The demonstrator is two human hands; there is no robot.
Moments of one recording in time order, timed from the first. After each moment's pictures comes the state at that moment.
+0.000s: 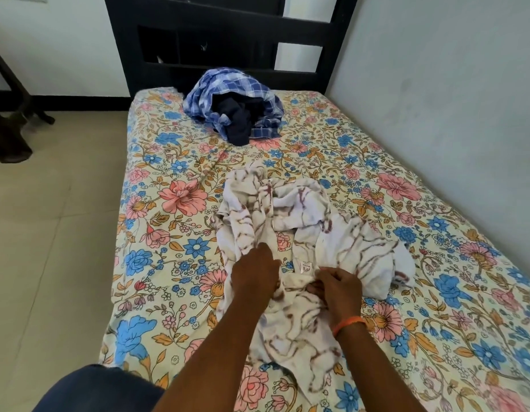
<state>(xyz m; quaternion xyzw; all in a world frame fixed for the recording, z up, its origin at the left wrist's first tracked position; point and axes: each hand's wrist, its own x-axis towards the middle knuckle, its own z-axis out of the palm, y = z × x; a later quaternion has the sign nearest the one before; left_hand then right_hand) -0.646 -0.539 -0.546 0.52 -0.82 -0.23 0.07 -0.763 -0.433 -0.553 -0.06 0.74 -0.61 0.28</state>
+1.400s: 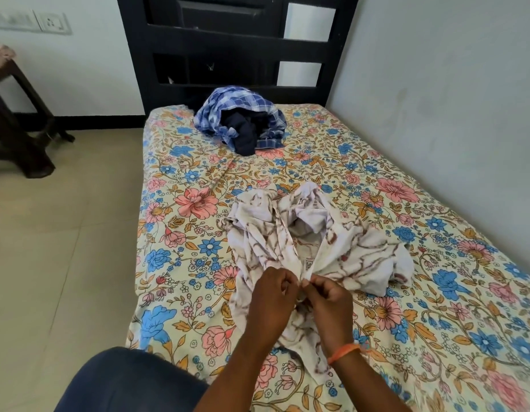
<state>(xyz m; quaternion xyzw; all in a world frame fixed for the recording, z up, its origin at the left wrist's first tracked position) -0.606 -0.466 -0.544 0.39 -0.75 -0.43 0.32 -0.699 -0.396 -0.539 -0.22 0.71 -0.62 0.24</state>
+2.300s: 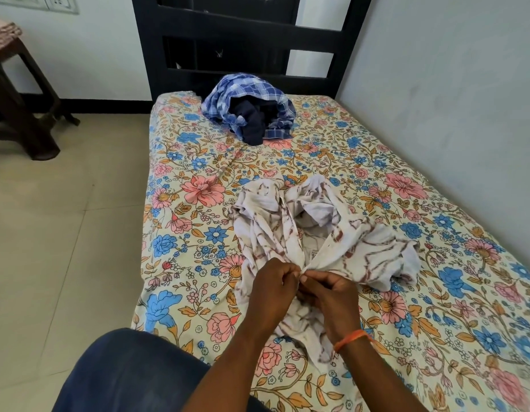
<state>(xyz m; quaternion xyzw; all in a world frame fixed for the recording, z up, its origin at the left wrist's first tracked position) -0.598 -0.471 -0.547 0.40 -0.74 -0.44 0.31 -0.702 -0.396 -0.539 -0.19 0.66 -0.64 0.35</state>
